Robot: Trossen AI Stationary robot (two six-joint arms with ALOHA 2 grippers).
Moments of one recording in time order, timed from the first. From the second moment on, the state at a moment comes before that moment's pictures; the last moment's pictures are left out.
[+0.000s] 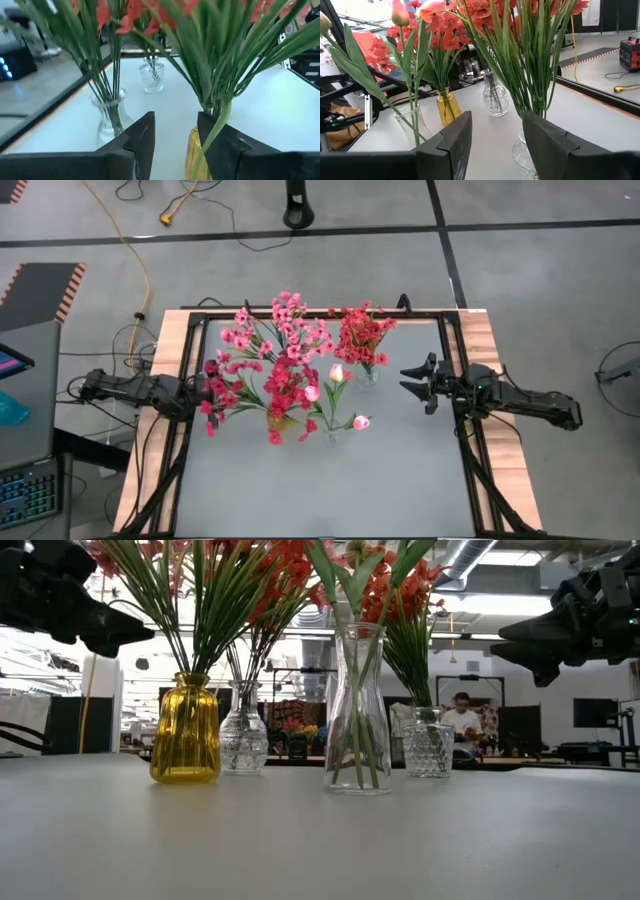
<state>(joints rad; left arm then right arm) -0.21 0.00 0.14 -0.28 -0.35 0.00 -0.19 0.01 0.01 0.03 0.00 0.24</state>
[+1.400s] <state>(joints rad) -0.24 0.00 0.09 -0.23 -0.26 -0.12 -0.19 0.01 0.01 0.03 0.00 0.24</state>
